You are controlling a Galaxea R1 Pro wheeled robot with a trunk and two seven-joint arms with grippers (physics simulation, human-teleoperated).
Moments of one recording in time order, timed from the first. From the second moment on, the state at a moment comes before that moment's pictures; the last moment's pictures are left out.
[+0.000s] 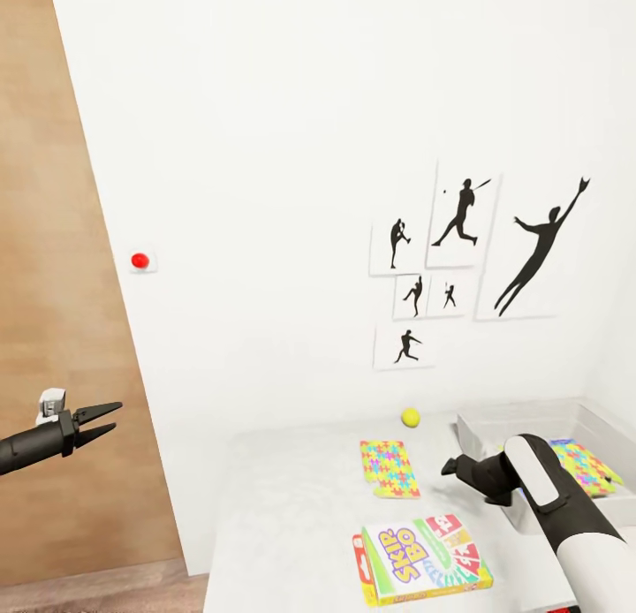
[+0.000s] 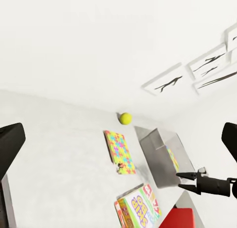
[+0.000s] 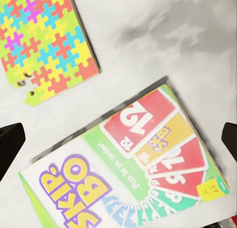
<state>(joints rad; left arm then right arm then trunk) -0.68 0.61 0.30 -0.56 0.34 0.82 -1.25 -0.60 -0.24 -0.07 -0.86 -0.83 1.05 -0.37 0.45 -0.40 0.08</state>
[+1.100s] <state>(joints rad) -0.68 0.60 0.30 -0.56 0.34 0.82 -1.25 -0.62 -0.24 -0.07 -0.86 -0.80 1.05 -0.37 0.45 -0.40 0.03</state>
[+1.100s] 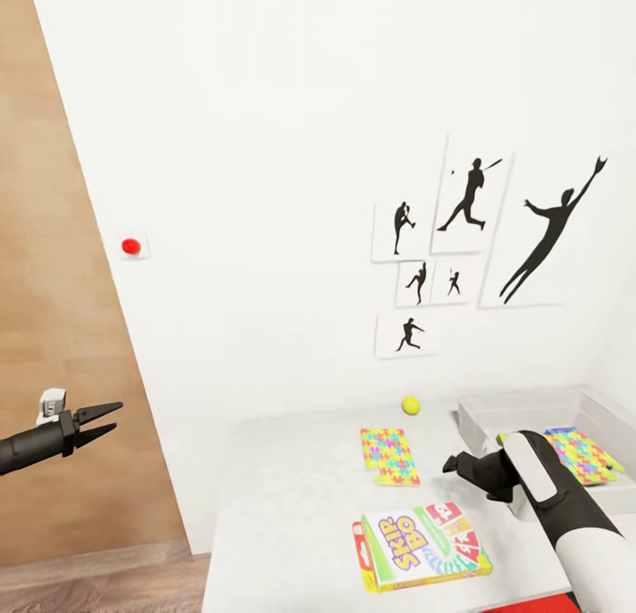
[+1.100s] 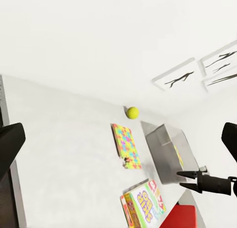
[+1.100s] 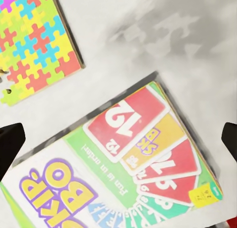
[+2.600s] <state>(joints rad) -0.68 0.60 0.30 -0.56 0.34 0.82 -1.25 -0.62 -0.24 -0.07 -0.80 -0.73 0.98 -0.34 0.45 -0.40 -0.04</state>
